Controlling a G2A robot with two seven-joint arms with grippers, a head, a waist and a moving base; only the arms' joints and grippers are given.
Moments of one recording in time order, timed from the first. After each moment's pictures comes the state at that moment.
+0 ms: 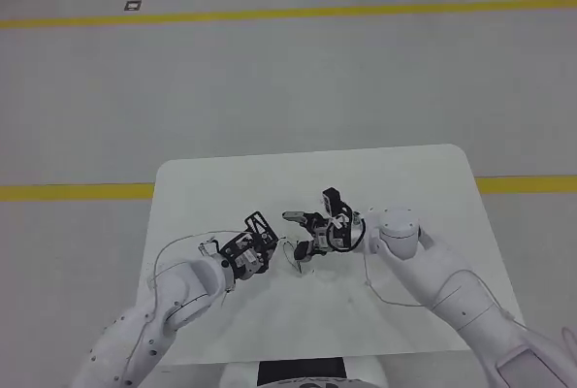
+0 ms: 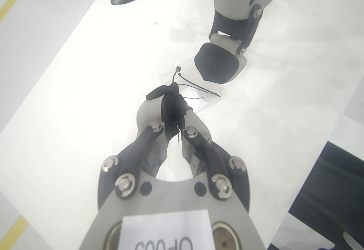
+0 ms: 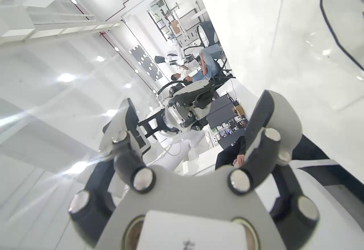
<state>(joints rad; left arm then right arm) 1.56 -1.00 -1.10 -1.99 1.26 -0.34 -0.61 -1.11 -1.16 0.85 -1.36 0.61 0.34 0.82</state>
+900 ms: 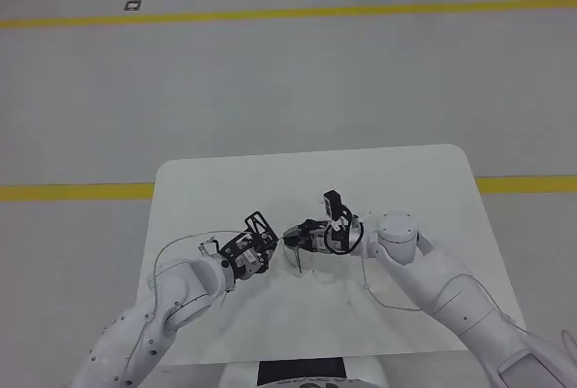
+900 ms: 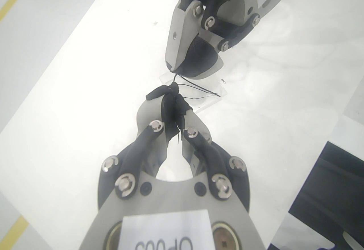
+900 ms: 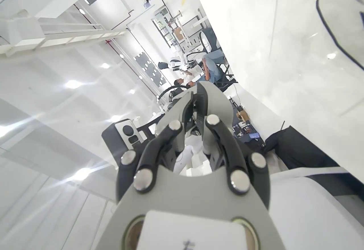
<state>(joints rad) 1.56 -1.00 -1.10 -1.99 1.26 -0.34 -0.61 -1.13 -1.14 0.83 -1.39 0.64 0.34 0.76</state>
